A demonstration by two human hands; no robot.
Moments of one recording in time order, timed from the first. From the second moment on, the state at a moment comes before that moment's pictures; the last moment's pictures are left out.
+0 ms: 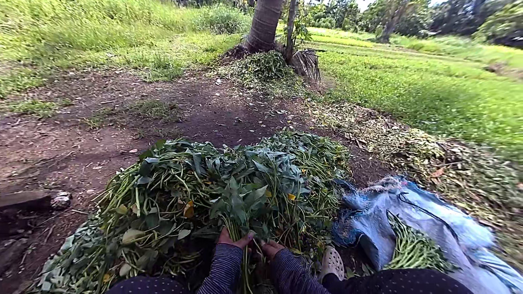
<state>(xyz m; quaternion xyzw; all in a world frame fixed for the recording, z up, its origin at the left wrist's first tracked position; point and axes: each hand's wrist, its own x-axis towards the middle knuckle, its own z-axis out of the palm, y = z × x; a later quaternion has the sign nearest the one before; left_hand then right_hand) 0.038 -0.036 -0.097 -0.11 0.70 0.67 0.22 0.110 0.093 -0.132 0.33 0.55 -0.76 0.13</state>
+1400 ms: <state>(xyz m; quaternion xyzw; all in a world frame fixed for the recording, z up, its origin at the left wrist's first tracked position) -0.015 -0.078 -0.086 -0.23 0.47 0.84 0.15 0.030 0.193 -0.120 0.26 0.77 -0.58 -0.05</state>
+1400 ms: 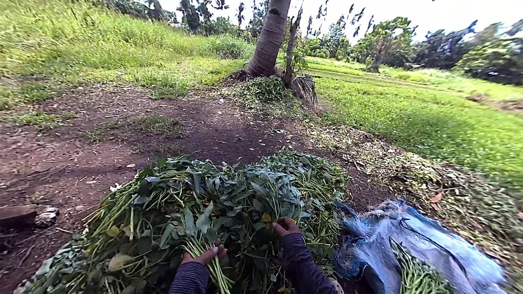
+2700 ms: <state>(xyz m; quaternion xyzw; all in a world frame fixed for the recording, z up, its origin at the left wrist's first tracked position) -0.004 -0.059 -0.062 -0.25 0.59 0.76 0.13 0.097 0.097 -0.075 0.04 0.89 -0.41 0.20</state>
